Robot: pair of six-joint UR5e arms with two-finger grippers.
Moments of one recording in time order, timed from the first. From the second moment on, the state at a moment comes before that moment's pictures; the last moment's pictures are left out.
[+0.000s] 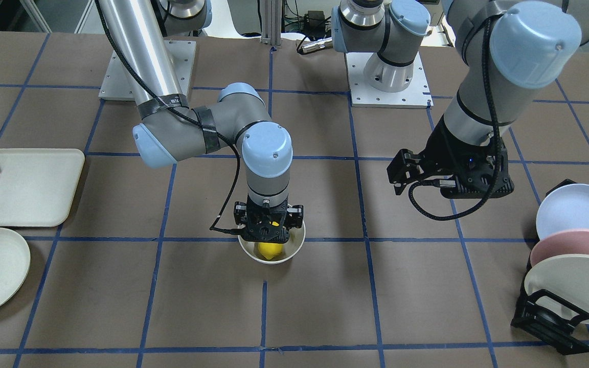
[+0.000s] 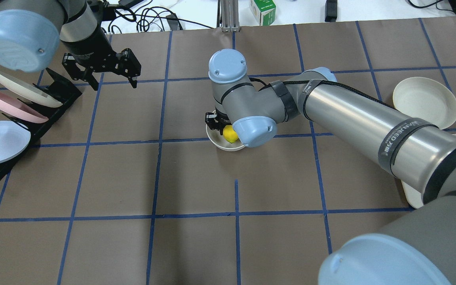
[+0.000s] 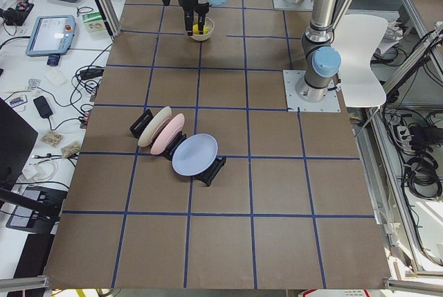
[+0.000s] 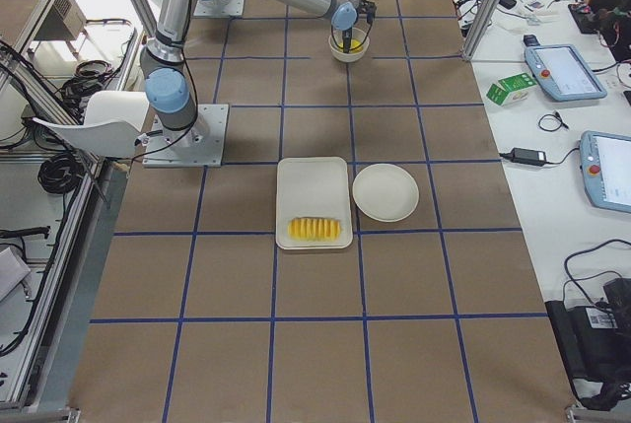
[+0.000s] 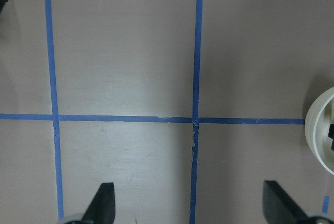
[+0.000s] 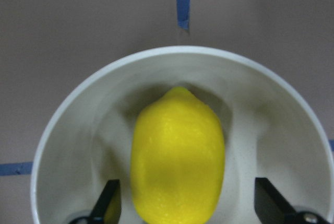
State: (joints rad) left arm -1.53 -1.73 -1.51 -1.45 1.57 0.01; right arm 1.98 -1.04 1.63 -2.20 -1.58 0.47
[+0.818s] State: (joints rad) left arm -1.53 -1.65 -1.53 -1.48 1.56 0.02; right arm 1.87 -1.45 1.62 -1.86 -1.58 0.36
